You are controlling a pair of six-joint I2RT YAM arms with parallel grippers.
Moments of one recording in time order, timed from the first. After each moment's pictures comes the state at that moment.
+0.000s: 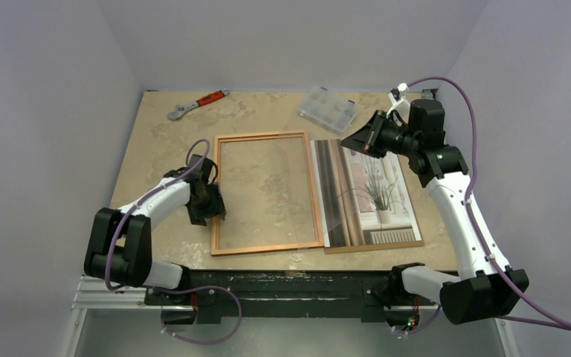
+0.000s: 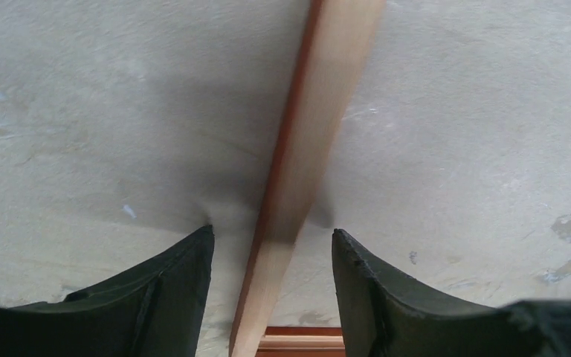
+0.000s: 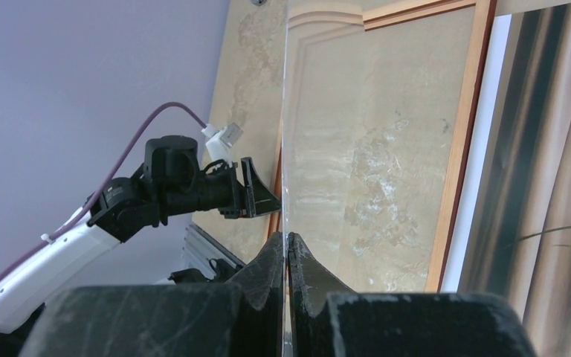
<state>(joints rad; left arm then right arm) -0.21 1.39 0.74 -0.69 0.00 -0.56 0.16 1.18 1.26 -0.56 -0.59 0.67</state>
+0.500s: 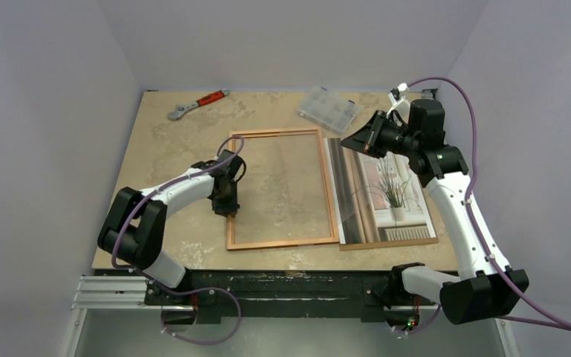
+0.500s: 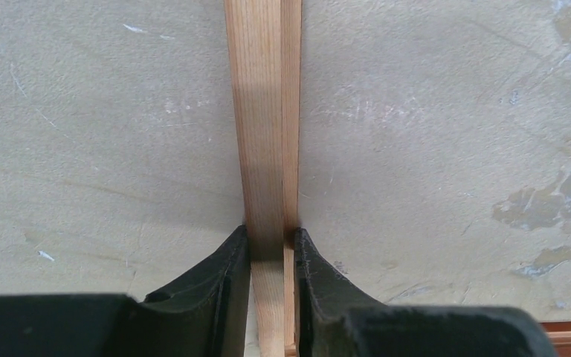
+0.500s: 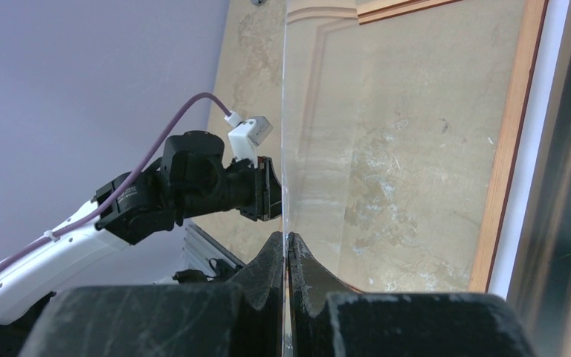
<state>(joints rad) -0.43 1.56 0.90 -0.68 -0.08 -0.51 0.16 1.18 1.26 -0.57 -0.59 0.67</state>
